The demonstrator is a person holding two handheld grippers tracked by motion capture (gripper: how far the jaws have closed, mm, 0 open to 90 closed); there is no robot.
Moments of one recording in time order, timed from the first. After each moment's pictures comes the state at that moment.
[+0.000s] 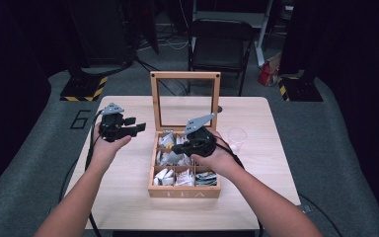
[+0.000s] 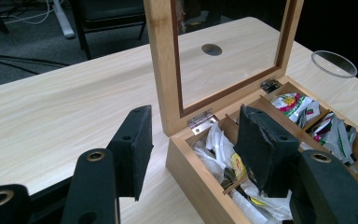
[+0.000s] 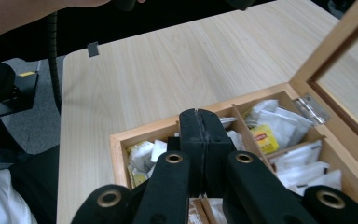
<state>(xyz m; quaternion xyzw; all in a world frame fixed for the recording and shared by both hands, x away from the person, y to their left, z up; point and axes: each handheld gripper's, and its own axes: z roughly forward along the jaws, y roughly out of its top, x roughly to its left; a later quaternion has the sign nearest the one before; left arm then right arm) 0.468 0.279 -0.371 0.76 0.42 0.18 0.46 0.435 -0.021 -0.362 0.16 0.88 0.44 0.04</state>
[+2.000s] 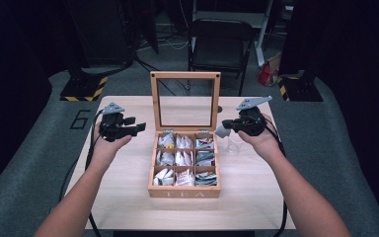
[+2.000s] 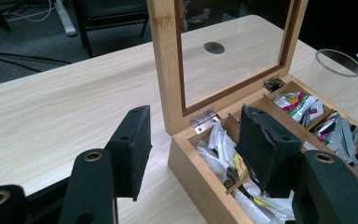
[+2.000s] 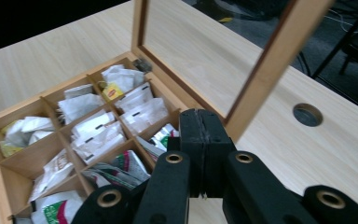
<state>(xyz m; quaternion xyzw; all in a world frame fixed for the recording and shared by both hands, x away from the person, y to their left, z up) 0.470 0.278 -0.372 0.76 0.42 0.18 0.46 0.482 -0.154 -0.344 0.30 0.84 0.43 0.15</state>
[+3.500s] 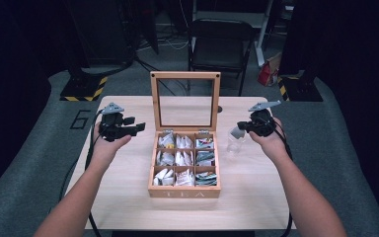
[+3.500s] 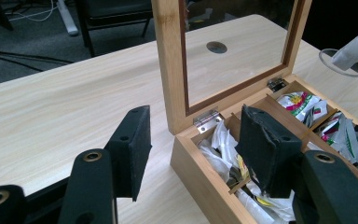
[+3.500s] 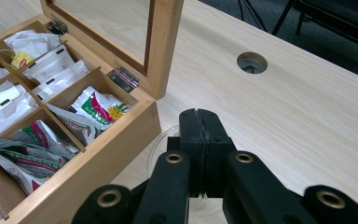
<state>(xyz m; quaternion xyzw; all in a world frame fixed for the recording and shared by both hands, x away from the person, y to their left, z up) 0.470 0.280 -0.372 0.76 0.42 0.18 0.45 0.508 -0.196 -0.386 0.38 0.83 0.38 0.17</state>
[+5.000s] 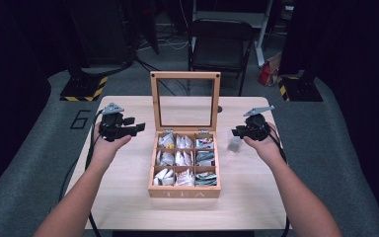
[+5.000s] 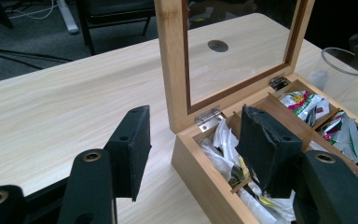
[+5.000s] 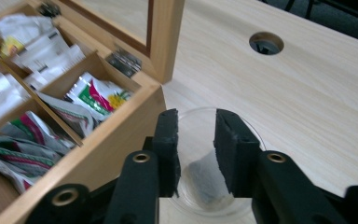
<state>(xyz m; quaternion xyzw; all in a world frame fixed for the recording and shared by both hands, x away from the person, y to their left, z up) 0.472 0.280 -0.374 0.76 0.43 0.18 0.45 0.511 -0.186 -0.409 0.40 0.82 0.38 0.15</state>
